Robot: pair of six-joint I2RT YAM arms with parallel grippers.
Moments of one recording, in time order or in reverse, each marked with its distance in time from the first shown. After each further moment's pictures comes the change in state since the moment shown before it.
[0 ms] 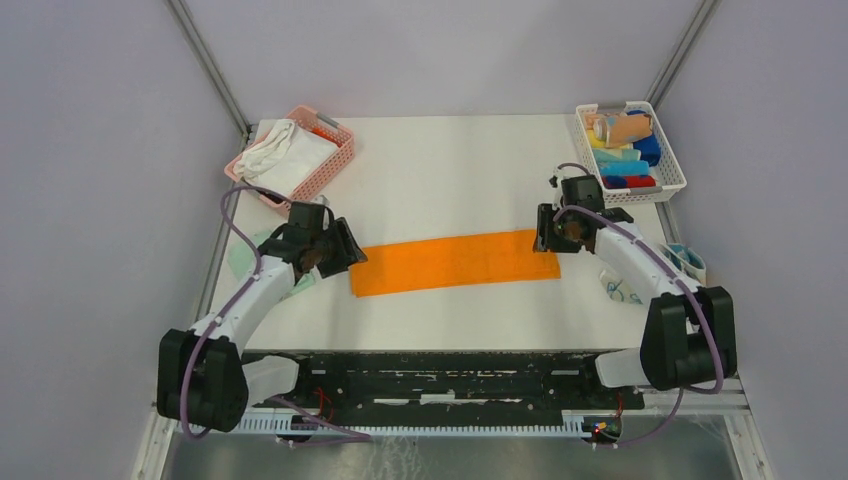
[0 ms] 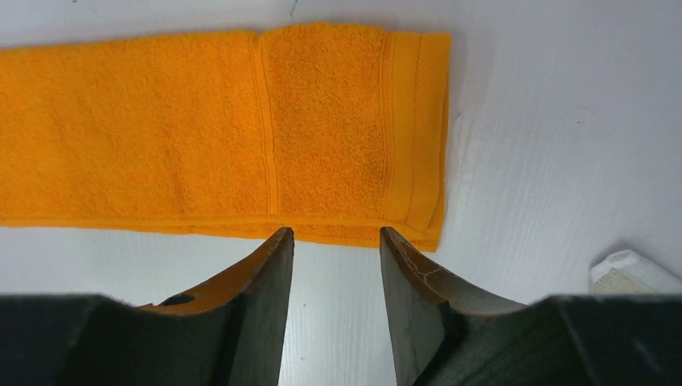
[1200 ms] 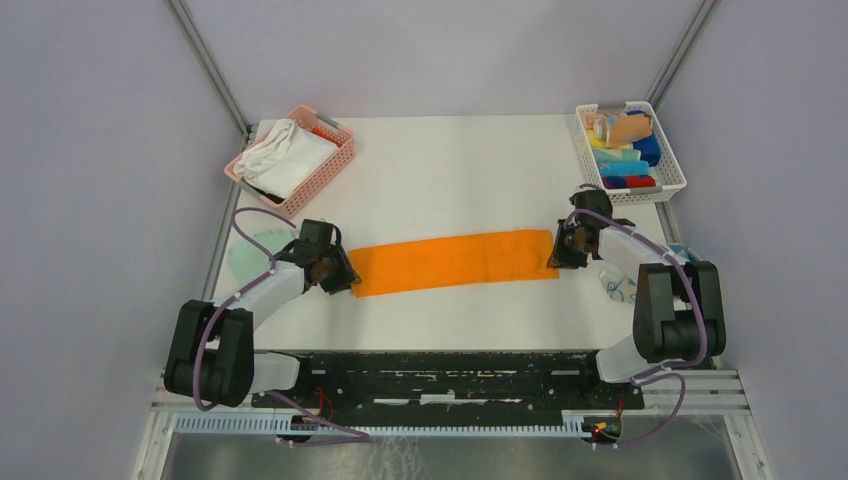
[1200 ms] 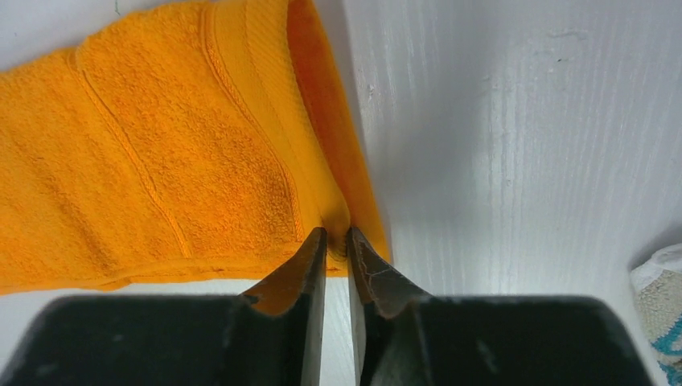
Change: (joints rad) left arm -0.004 0.139 -0.158 0.170 -0.079 -0.082; right arm -0.137 0.156 -0.116 0.126 -0.031 0.128
